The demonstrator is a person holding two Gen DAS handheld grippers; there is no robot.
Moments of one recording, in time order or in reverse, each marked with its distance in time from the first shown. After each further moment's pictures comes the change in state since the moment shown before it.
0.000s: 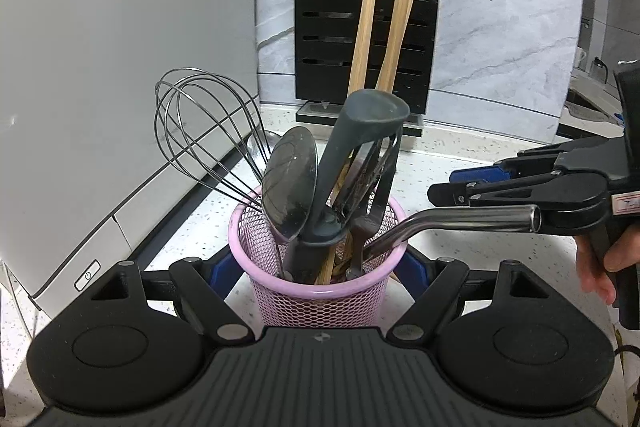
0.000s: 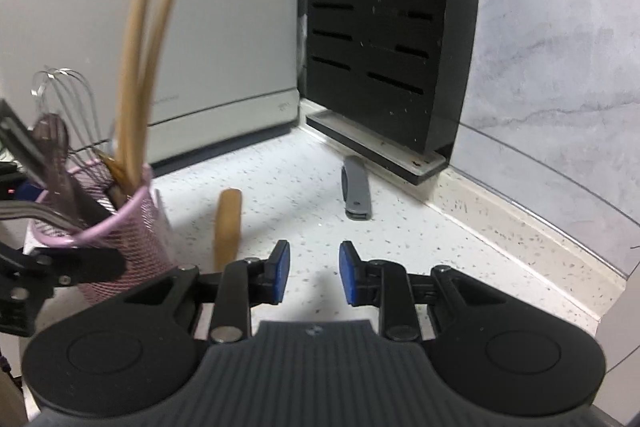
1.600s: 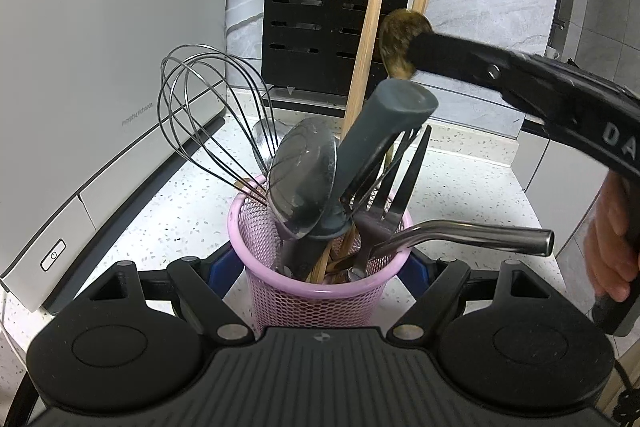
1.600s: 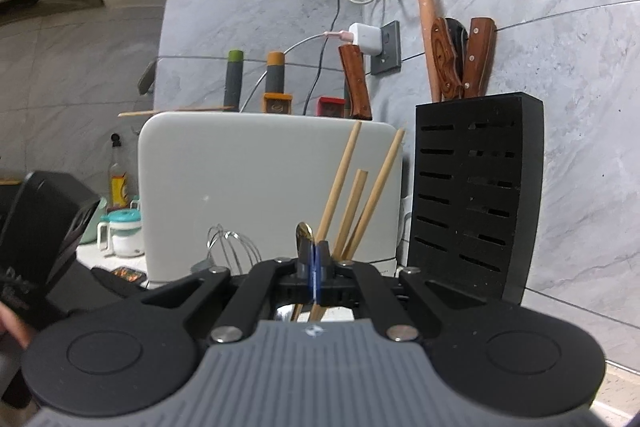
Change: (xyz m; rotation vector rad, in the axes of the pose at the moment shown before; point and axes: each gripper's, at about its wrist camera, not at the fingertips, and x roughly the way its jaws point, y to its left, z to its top) left arm -0.011 0.006 -0.011 -0.018 0.032 -0.117; right arm -0.085 0.030 -0.003 -0.111 -0.505 0.268
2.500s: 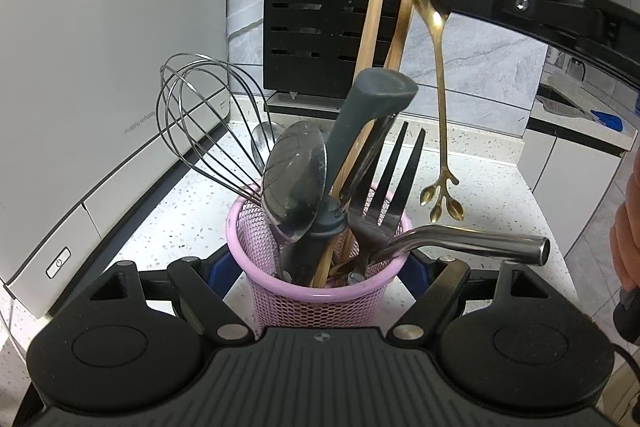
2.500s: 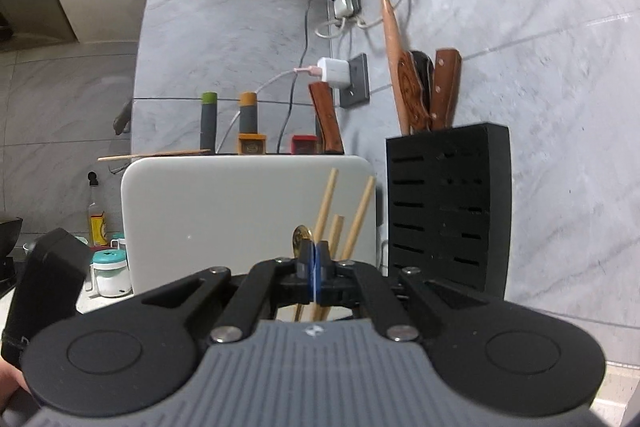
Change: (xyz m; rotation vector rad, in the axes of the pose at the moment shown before) left arm 0.003 -0.012 0.000 0.017 -0.013 0.031; right arm -0.013 0.004 0.013 0.066 -0.106 -0.101
